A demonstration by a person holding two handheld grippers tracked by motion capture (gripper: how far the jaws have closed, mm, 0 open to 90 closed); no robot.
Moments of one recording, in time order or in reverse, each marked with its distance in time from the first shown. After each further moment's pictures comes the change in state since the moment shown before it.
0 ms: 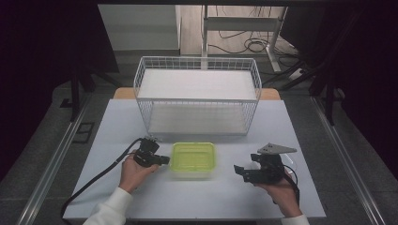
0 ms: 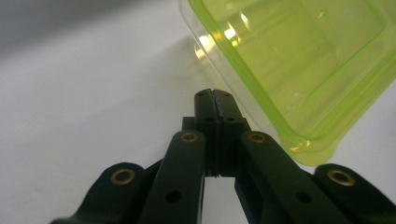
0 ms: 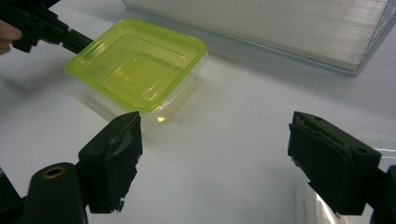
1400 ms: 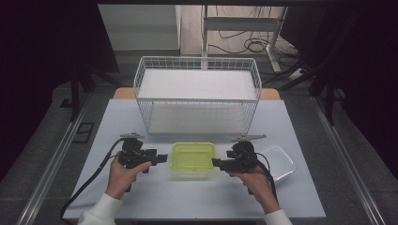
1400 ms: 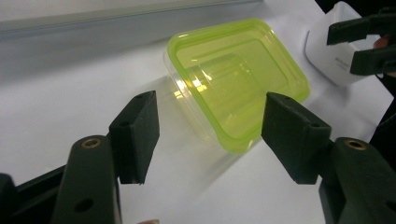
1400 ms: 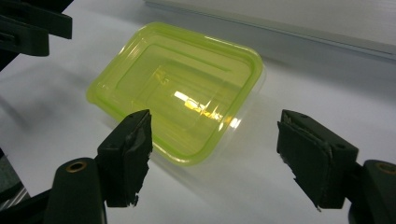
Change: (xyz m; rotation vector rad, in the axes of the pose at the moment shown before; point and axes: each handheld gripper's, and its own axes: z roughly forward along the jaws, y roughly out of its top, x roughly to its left) left arm 0.000 -0.010 -0.040 -0.180 -0.122 -0.116; right arm 0.027 0.033 0.061 0.105 0.080 0.103
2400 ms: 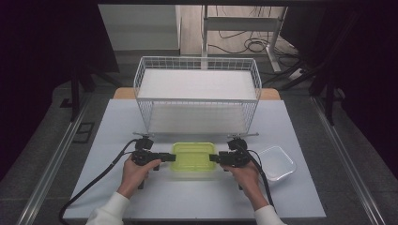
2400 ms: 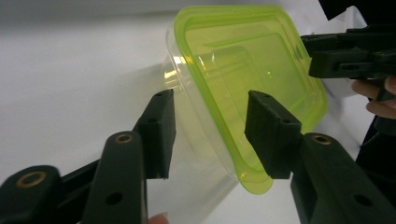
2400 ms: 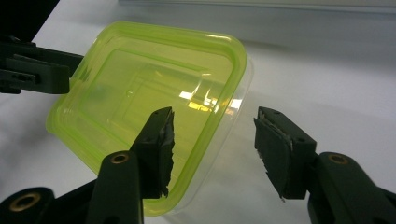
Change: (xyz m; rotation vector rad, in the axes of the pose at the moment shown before) left arm 0.018 -0.002 0.047 0.067 -0.098 -0.137; right arm -0.023 -0.002 0.044 0.035 0.029 0.154
